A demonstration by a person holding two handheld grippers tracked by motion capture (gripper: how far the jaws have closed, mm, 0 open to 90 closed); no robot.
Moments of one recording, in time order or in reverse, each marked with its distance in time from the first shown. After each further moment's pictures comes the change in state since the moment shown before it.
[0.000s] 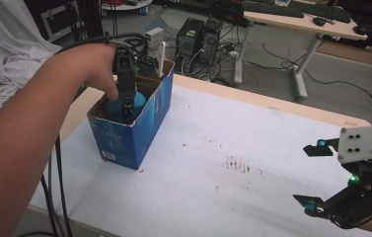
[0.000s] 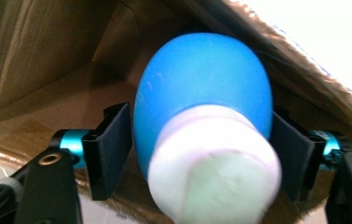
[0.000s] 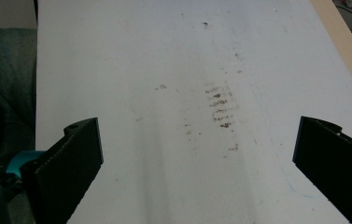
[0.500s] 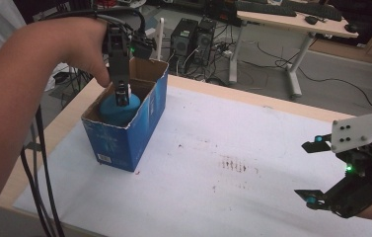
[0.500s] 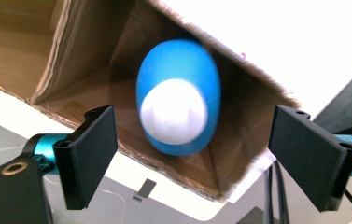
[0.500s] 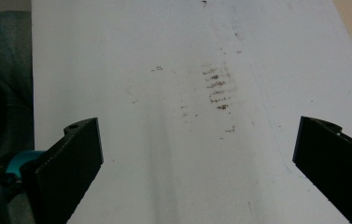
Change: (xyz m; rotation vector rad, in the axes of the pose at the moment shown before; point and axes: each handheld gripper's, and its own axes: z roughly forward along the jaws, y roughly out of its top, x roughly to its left) left arm -0.022 0.003 -0.055 -0.019 0.058 0.063; right arm -0.015 0.000 -0.002 0.079 0.030 0.017
